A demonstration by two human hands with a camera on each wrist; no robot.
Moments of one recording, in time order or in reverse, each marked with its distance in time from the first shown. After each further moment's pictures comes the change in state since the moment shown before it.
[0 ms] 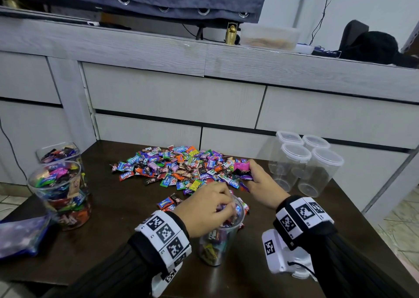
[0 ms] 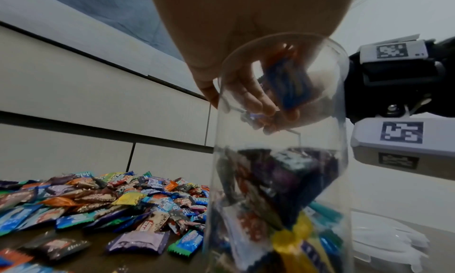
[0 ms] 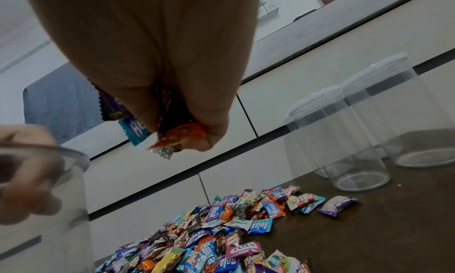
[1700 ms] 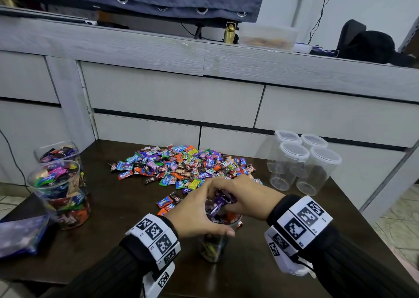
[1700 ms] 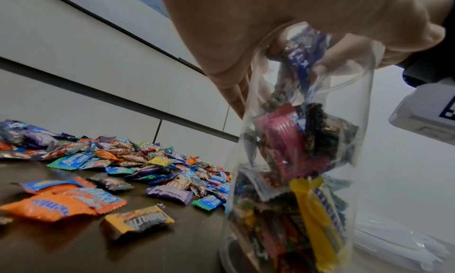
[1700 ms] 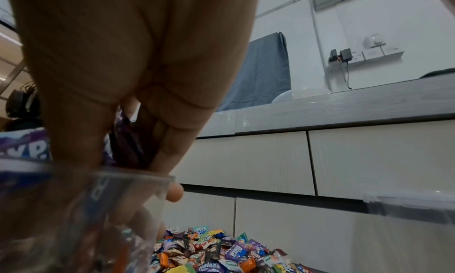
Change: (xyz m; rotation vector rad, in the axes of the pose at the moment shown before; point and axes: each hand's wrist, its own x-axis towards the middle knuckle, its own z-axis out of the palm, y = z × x) left_hand -0.015 -0.024 0.011 -0.454 0.029 -0.201; right_hand -0.023 -0.047 0.001 -0.388 -0.349 -0.503
